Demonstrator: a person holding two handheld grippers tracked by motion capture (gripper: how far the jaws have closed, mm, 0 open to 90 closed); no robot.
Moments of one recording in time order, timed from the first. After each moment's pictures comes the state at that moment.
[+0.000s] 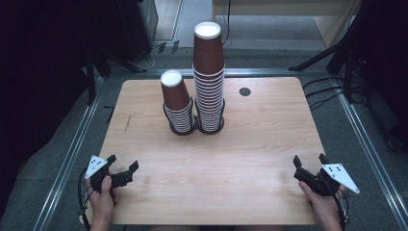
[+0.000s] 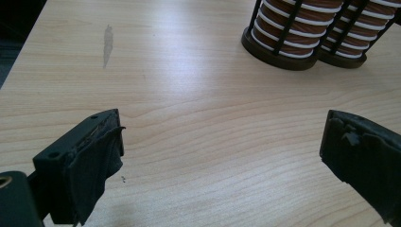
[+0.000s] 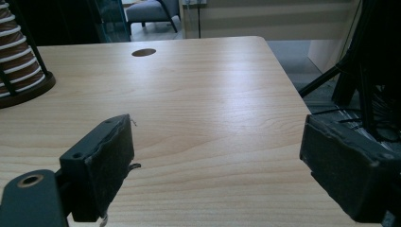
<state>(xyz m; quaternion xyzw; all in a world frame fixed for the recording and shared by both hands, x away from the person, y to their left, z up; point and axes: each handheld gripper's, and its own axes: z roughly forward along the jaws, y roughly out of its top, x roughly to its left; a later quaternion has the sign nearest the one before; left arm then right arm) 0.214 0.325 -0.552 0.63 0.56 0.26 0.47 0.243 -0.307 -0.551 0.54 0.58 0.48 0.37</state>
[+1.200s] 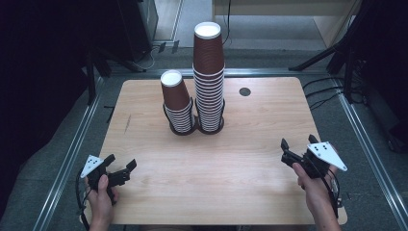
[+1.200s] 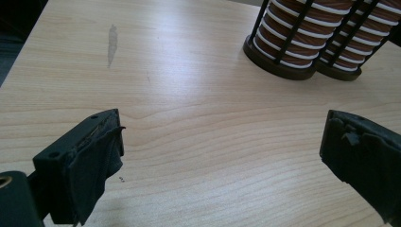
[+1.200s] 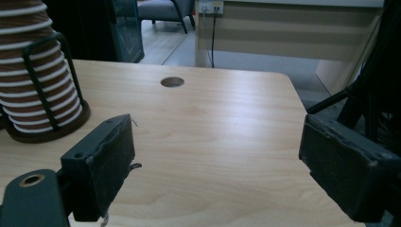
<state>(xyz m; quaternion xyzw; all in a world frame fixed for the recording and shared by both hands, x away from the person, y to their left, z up) 0.216 0.330 -0.552 0.61 0.57 0.25 0.48 0.266 -0.253 -0.480 0.51 0.61 0.47 0.39</state>
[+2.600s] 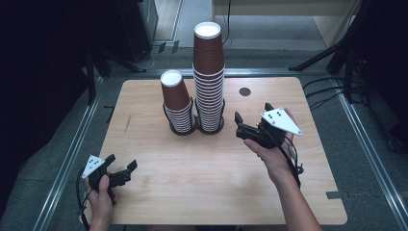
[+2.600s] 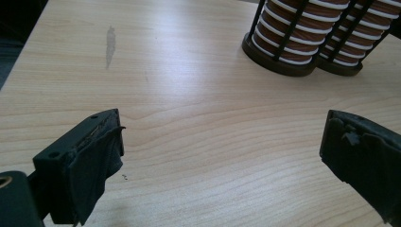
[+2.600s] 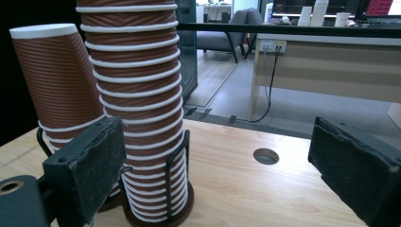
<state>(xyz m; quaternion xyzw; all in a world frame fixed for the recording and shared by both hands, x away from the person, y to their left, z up) 0.215 0.330 -0.552 0.61 0.57 0.26 0.48 0.304 -0.137 -0.408 0.43 0.63 0.54 0.35</state>
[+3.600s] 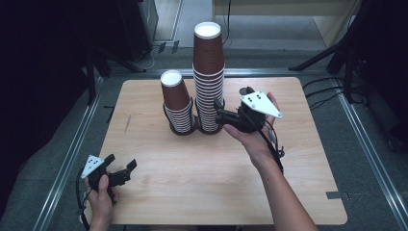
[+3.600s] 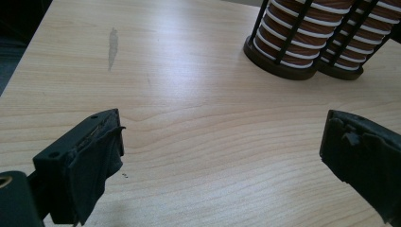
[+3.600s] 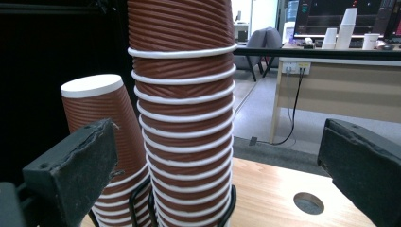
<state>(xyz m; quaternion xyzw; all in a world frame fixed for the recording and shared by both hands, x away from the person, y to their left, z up) 0.216 0.330 -0.552 0.61 0.57 0.26 0.49 0.326 -0.088 -0.378 0.40 0.62 0.58 0.34</state>
